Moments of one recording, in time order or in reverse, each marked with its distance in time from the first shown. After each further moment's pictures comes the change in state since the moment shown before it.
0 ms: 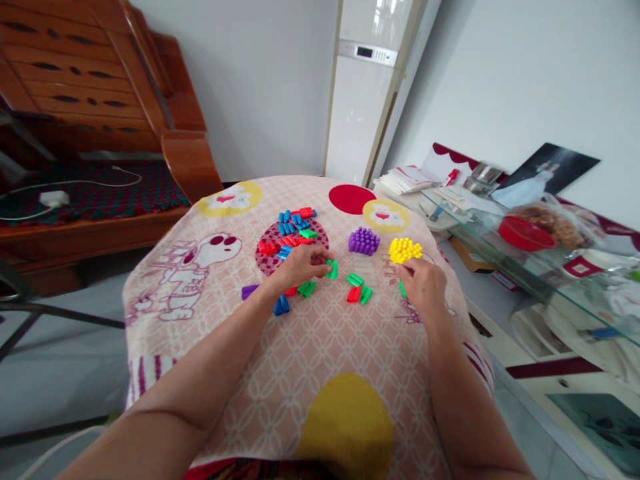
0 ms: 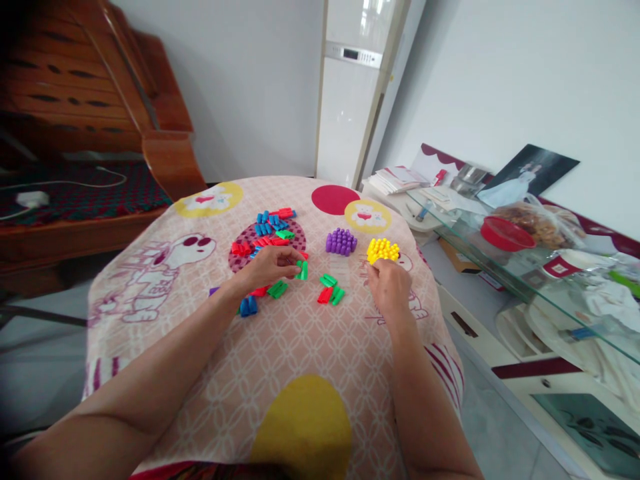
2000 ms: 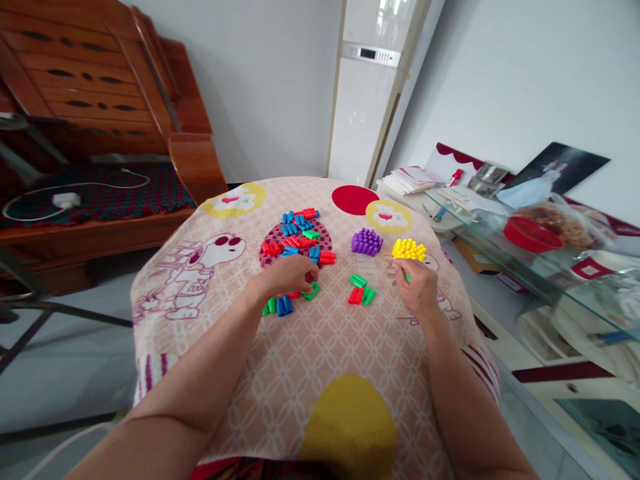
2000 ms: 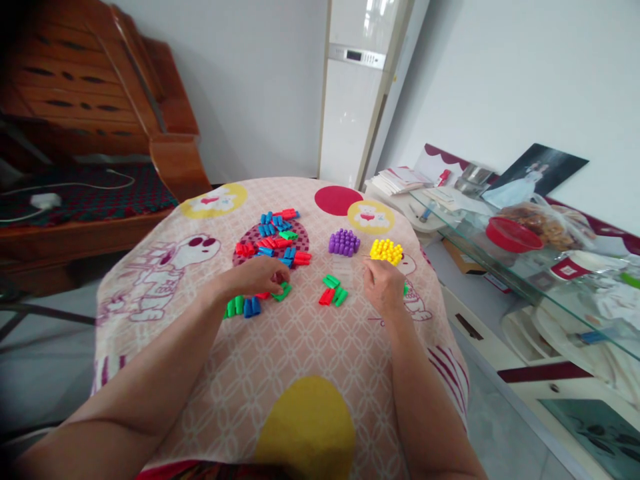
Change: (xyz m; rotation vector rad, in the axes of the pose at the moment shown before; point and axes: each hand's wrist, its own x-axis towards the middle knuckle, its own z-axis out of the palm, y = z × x) left_hand -0.020 0.016 -0.029 0.733 -0.277 -0.049; right_hand 0.003 0.012 0.031 0.219 0.227 -0.319
